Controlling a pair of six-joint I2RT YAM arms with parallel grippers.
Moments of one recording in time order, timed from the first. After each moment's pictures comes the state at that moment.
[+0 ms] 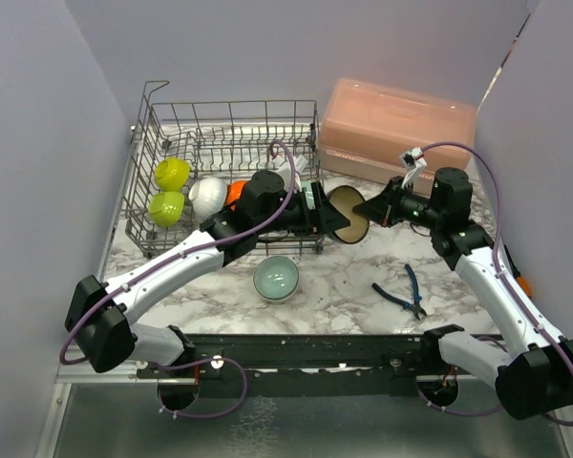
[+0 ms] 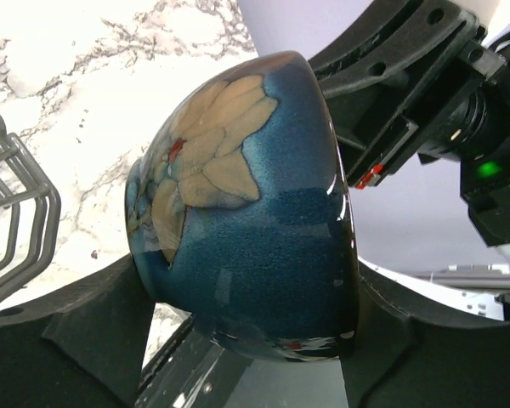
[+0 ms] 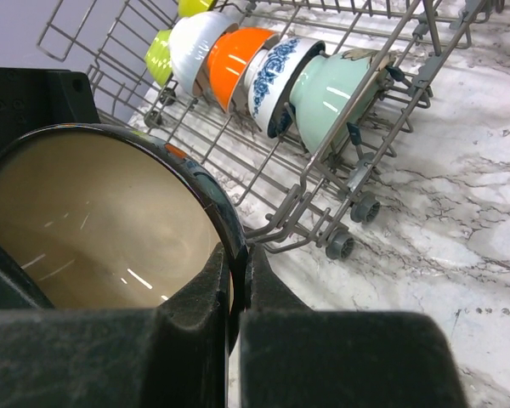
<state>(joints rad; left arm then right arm) -0.81 1.34 1.10 -0.06 0.31 -0.85 0.23 1.05 0.86 -0.13 -0.68 0.39</state>
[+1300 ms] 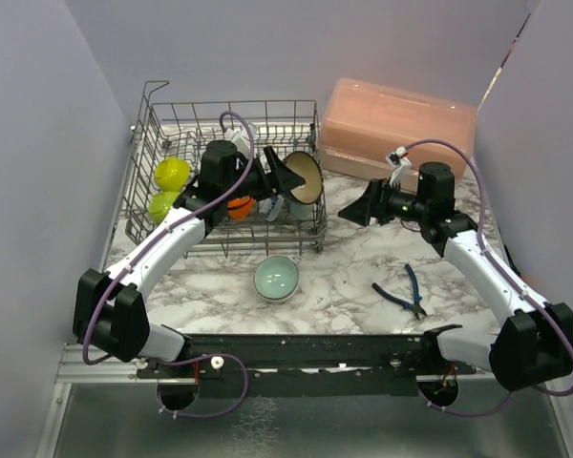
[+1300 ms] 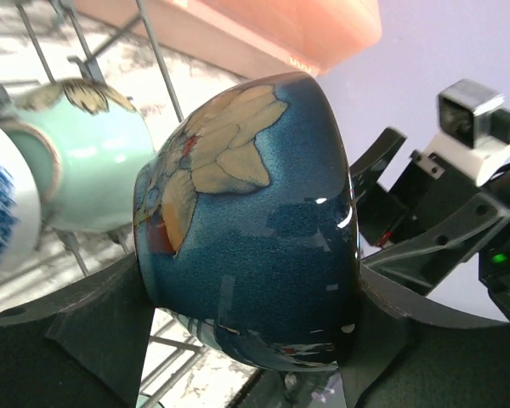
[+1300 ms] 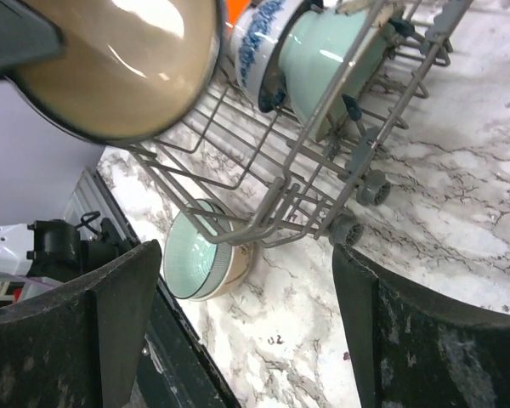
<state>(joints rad) -0.45 1.39 1.09 -0.01 0.46 -0.82 0.23 1.19 0.88 -0.11 -0.73 0.39</state>
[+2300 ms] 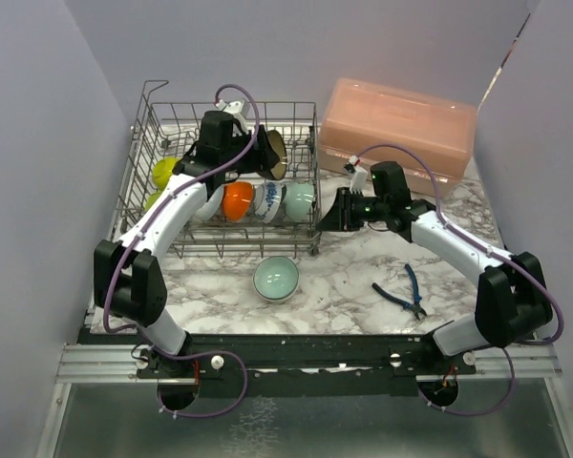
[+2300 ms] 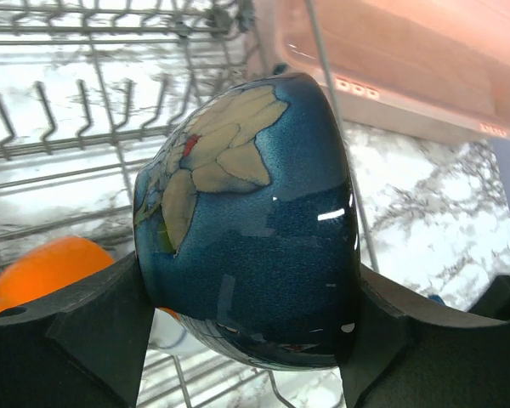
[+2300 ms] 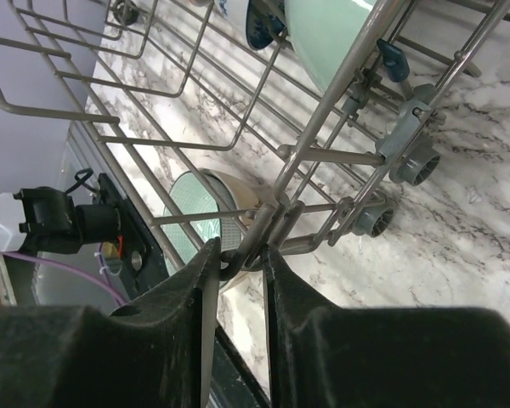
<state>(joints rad) -0.35 1.60 1.42 -0.28 0.23 -0.42 0.43 1.46 0.98 -0.18 -0.66 0.42</state>
